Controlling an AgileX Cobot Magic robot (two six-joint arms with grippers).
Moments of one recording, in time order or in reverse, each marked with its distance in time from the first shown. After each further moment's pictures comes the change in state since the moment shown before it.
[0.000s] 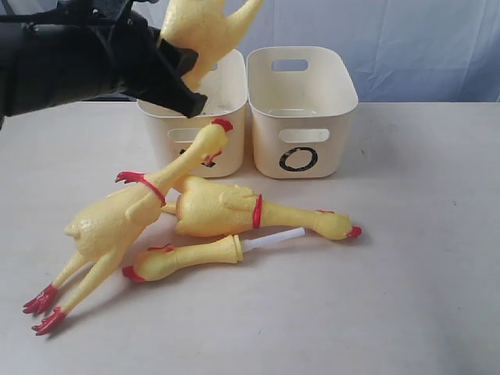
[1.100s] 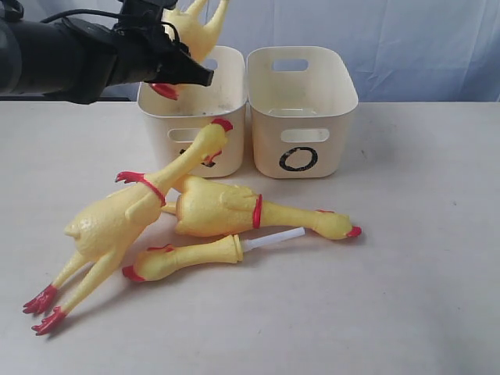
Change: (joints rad) left arm 0.166 0.490 -0.372 0.019 -0.045 -0.180; right arm 0.000 0.000 0.000 0.000 0.000 0.000
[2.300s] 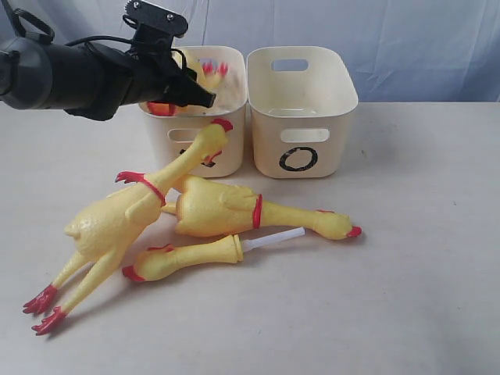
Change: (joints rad) left arm 0.002 0.090 -0.015 0.015 -0.022 0.000; right arm 0.000 0.000 0.000 0.002 0.000 0.000
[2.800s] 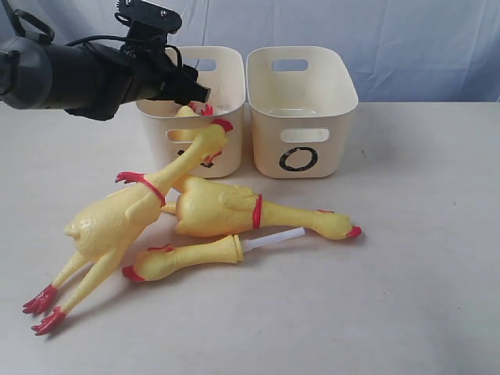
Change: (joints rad) left arm 0.000 0.000 0.000 -0.029 -0.065 0.000; right arm 0.000 0.000 0.000 0.000 0.000 0.000
